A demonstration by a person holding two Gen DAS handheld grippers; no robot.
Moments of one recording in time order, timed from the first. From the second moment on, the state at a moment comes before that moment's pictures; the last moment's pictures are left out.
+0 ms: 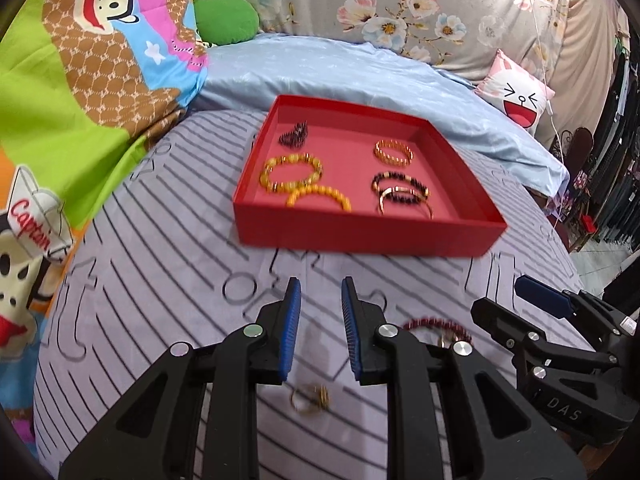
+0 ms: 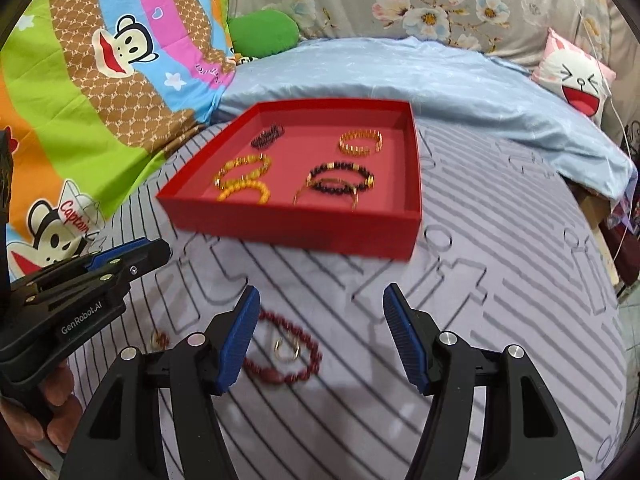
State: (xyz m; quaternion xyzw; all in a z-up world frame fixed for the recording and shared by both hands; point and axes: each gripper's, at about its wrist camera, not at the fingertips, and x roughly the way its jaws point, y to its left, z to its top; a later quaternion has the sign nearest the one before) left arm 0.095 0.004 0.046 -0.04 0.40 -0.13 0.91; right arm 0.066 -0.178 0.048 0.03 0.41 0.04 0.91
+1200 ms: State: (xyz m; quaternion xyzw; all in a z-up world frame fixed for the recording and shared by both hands) left arm 0.043 0.025 0.008 -0.07 0.42 -0.12 0.90; right arm 0.054 -0.174 0.012 0.04 0.45 0.02 0.89
